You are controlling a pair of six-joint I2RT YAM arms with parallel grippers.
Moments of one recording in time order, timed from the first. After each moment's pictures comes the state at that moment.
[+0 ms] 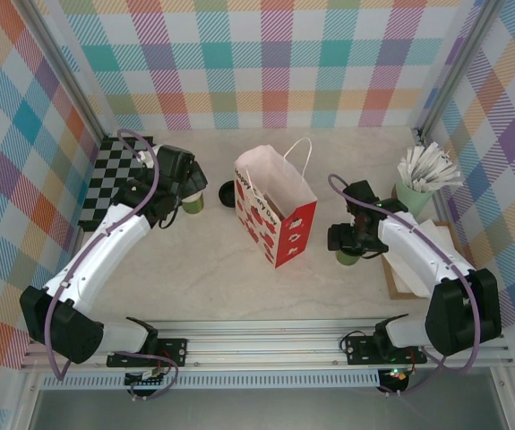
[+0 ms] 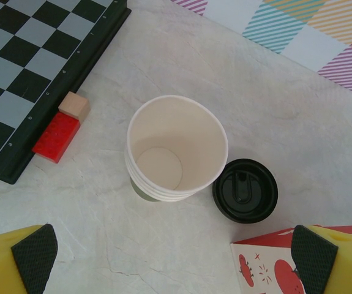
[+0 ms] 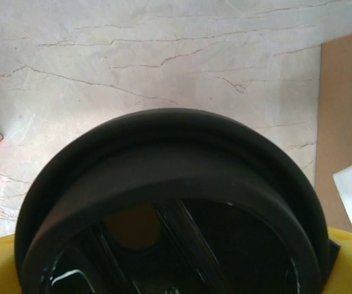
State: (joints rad) left arm -0.42 1.33 1.33 -0.81 -0.44 -0.74; right arm 0.33 1.34 0.98 -0.98 0.09 0.35
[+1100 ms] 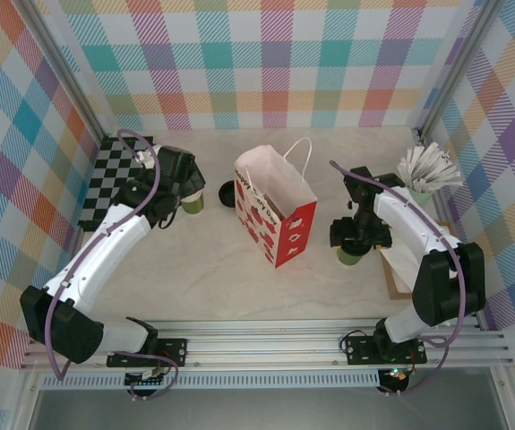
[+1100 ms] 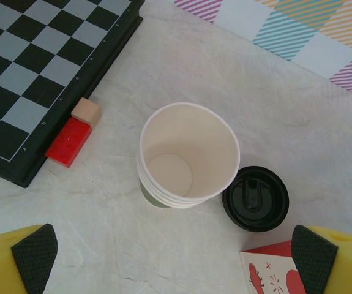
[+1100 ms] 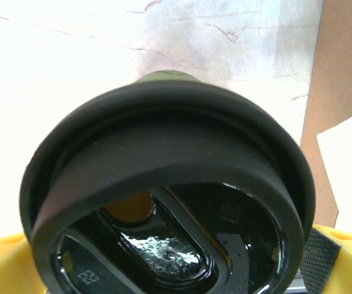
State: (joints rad) left arm -0.42 1.33 1.32 -0.81 -0.48 -0.74; right arm 0.27 1.53 1.21 -1.26 0.03 0.31
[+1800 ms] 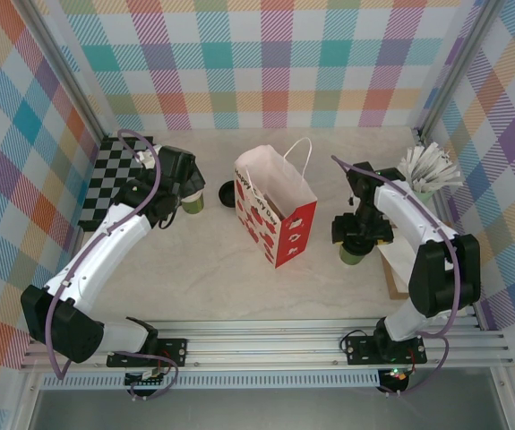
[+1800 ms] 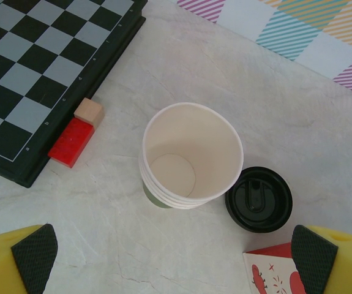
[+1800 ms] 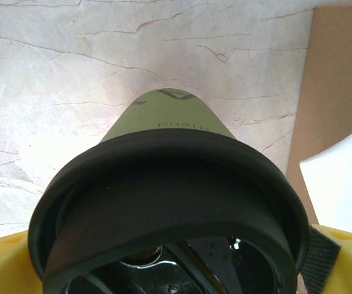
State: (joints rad) left arm -0.42 1.33 1.32 -0.81 -0.49 -0.74; right arm 0.23 1.58 1.25 -1.27 0.03 0.25
